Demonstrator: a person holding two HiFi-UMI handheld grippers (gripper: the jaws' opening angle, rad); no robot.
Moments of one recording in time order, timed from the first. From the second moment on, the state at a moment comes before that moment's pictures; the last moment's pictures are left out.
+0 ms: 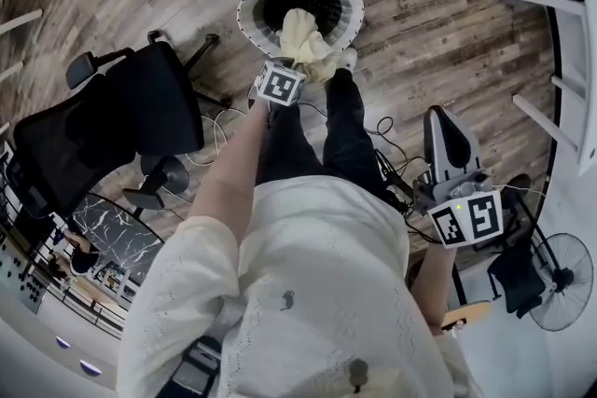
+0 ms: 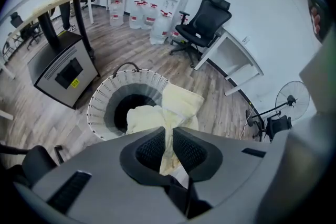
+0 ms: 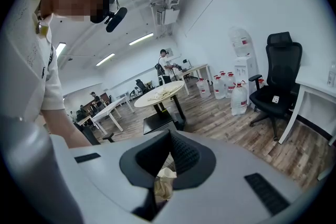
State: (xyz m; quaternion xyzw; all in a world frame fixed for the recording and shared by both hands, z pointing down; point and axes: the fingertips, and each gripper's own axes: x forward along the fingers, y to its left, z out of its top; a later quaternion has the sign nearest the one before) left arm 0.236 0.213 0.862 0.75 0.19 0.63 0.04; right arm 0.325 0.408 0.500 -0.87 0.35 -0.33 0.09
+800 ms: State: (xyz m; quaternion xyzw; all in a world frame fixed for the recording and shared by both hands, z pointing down) left arm 0.267 0.213 0.910 0.75 0.18 0.63 0.07; right arm 0.306 0.403 0.527 -0.86 0.35 -0.36 0.09
